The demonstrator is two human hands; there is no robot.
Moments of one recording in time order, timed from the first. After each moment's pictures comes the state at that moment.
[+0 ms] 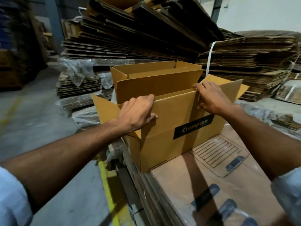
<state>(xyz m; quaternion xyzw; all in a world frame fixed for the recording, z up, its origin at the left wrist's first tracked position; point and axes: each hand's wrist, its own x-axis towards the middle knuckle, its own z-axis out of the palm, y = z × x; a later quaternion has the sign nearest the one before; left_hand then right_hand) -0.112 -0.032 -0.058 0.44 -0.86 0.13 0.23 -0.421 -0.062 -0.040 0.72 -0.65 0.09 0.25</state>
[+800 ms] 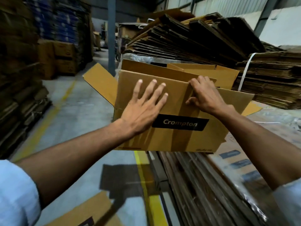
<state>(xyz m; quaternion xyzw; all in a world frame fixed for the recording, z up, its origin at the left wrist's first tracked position) 0.134 0.273 -0.098 0.48 -0.77 0.39 0.16 -0.117 0.206 -0.032 0.80 -0.51 0.17 0.25</state>
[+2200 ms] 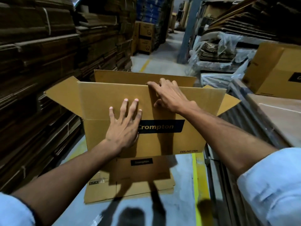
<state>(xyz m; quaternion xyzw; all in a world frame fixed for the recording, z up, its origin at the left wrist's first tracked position) 0.349 0.677 -0.254 0.78 -0.60 0.16 0.01 0.229 0.504 -0.157 0.96 -0.23 0.12 0.13</state>
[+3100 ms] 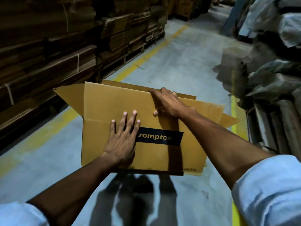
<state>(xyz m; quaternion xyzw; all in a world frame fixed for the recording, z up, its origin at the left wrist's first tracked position) 0.390 0.703 -0.791 0.86 -0.52 -0.01 -0.03 0.328 0.482 -0.693 0.98 -0.18 0.00 -0.09</state>
